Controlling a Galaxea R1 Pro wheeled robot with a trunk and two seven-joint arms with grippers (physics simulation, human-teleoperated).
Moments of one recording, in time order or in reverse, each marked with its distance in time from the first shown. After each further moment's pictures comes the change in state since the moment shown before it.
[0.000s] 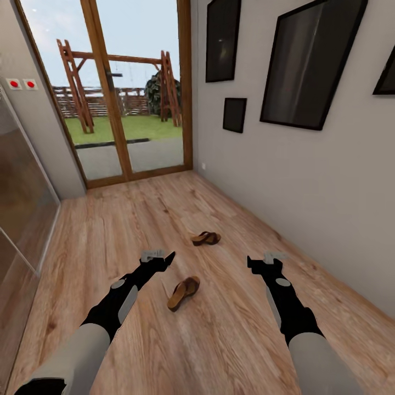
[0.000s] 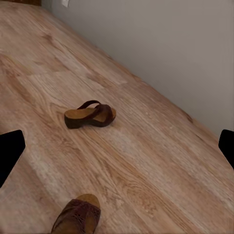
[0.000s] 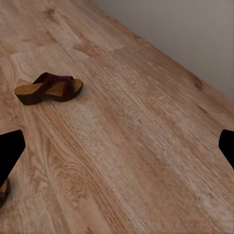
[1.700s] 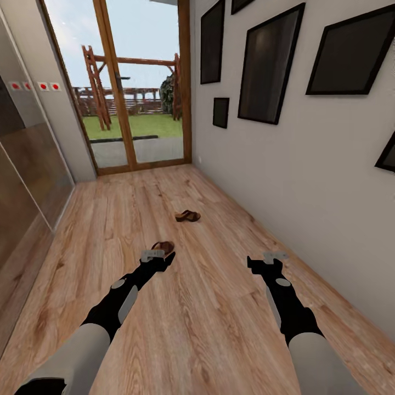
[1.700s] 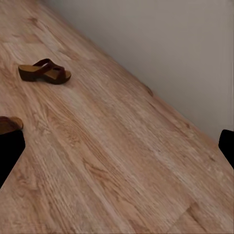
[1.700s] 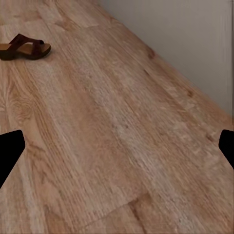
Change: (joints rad) left arm 0.000 0.000 0.000 0.001 0.000 0.000 0.000; right arm 0.000 0.000 0.000 0.000 0.000 0.000 0.000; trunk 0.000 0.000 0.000
